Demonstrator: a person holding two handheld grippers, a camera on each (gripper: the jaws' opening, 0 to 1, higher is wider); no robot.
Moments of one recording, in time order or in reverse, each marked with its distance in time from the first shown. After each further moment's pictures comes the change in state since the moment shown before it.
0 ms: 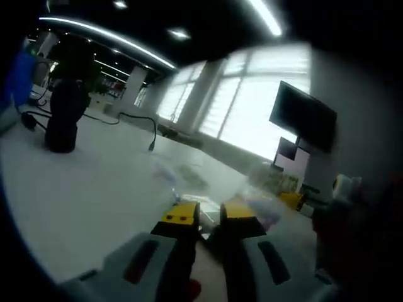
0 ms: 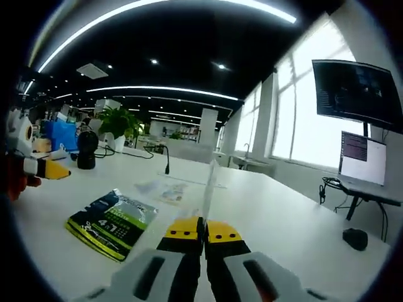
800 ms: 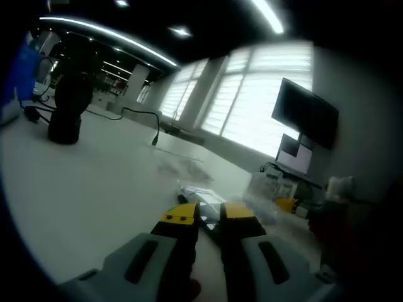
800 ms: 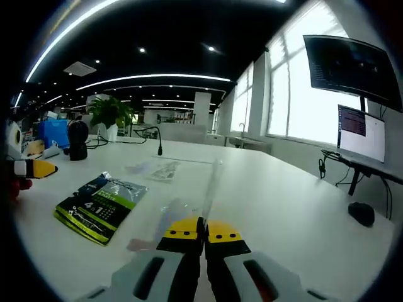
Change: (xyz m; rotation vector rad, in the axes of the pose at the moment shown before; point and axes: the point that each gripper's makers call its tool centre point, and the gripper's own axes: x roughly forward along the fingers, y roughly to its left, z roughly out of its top) left arm -0.003 0.006 -0.015 0.004 0.016 0.014; right arm 0.012 -0.010 -0.046 0.073 0.125 -0.020
